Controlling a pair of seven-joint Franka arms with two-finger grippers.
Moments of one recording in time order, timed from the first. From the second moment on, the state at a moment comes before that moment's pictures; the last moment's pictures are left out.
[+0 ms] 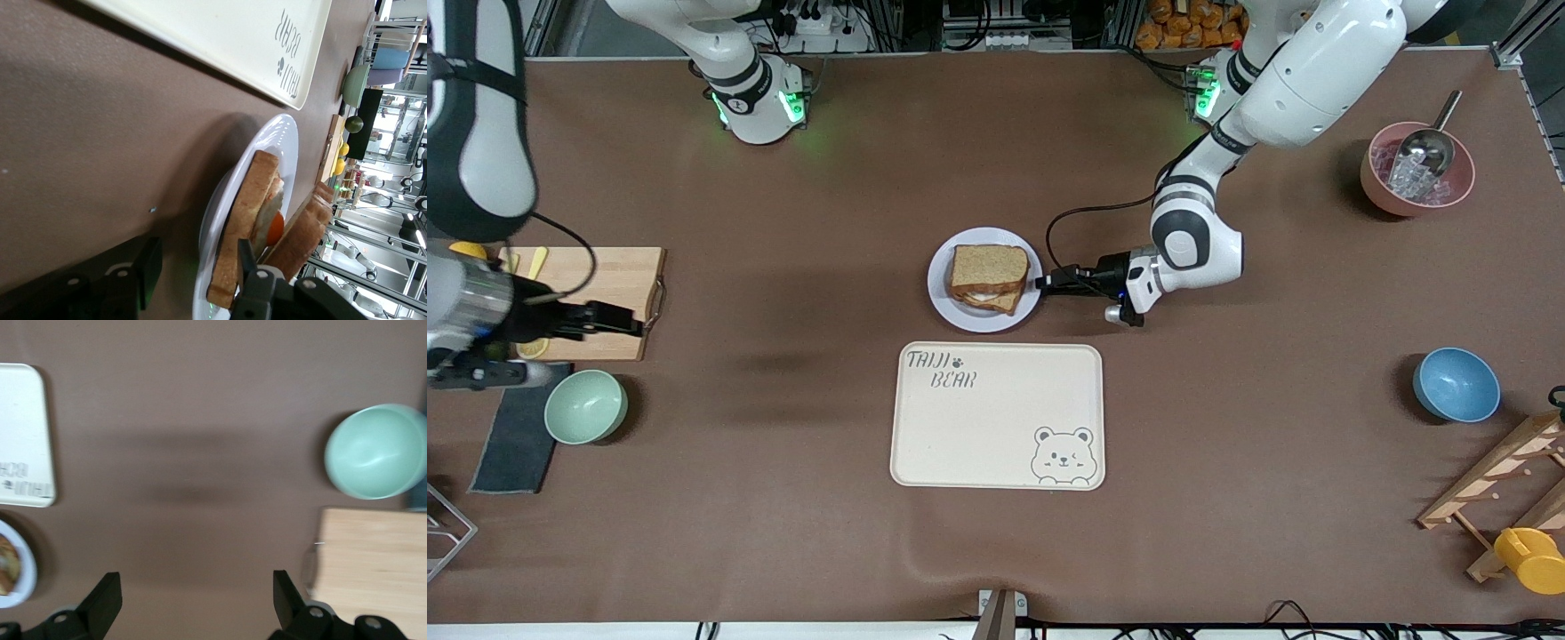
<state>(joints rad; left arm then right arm) -0.10 0.62 -0.46 -2.17 -1.66 2.43 0.95 0.02 0.26 -0.13 -1.54 0.13 1.69 -0.19</state>
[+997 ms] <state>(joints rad) -0.10 0.66 -0.47 -2.16 -1.71 2.43 1.04 -0.06 -0.05 -0.08 -1.52 0.07 1.56 -0.31</state>
